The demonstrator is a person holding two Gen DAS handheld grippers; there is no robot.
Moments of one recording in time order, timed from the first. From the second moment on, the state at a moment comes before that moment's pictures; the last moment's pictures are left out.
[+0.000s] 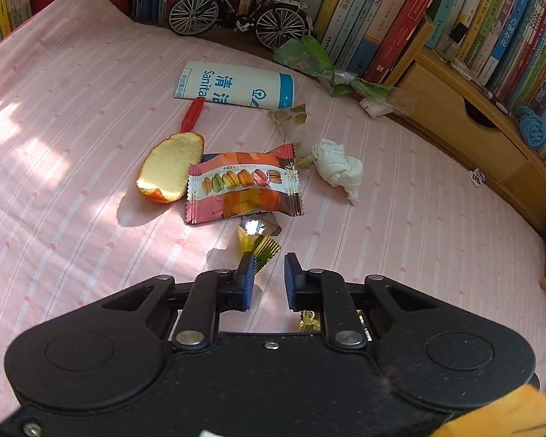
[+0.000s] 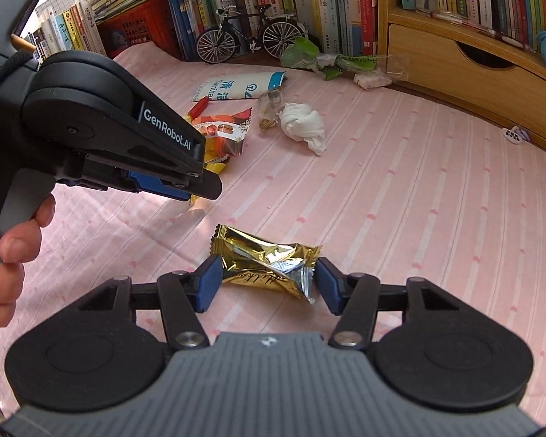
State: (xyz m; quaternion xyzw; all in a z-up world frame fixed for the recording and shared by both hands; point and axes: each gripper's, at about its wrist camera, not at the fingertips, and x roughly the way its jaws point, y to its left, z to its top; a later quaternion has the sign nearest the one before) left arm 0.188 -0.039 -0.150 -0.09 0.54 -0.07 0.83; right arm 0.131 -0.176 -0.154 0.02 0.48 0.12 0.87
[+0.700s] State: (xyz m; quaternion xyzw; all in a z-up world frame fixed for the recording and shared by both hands) left arm 0.206 -0.052 -0.163 -0.08 0.55 -0.06 0.83; right arm 0.118 -0.179 -0.145 0.02 0.46 0.10 0.88
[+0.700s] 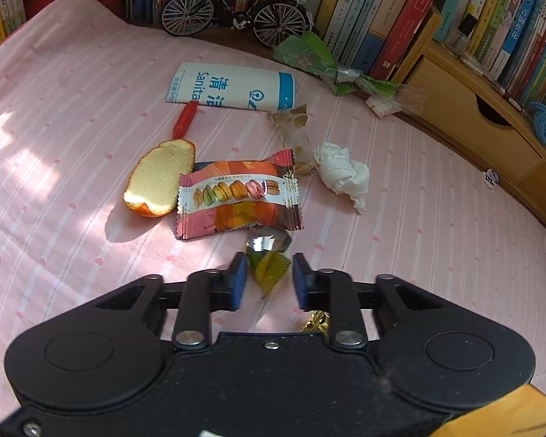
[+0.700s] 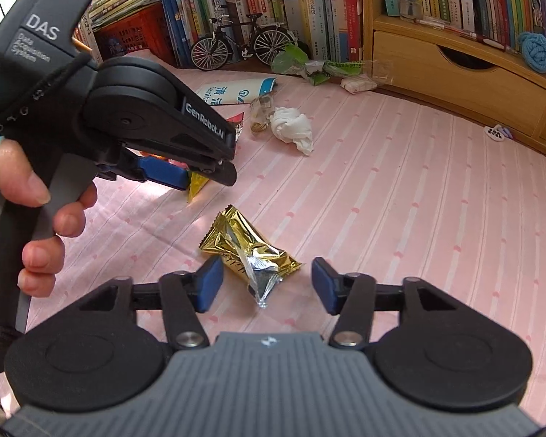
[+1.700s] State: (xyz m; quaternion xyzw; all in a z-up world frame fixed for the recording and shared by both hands) left arm 0.044 0.016 -0.086 -0.08 0.50 -0.05 0.86; right arm 0.089 -0.145 -0.128 -0.02 0.48 0.14 0.87
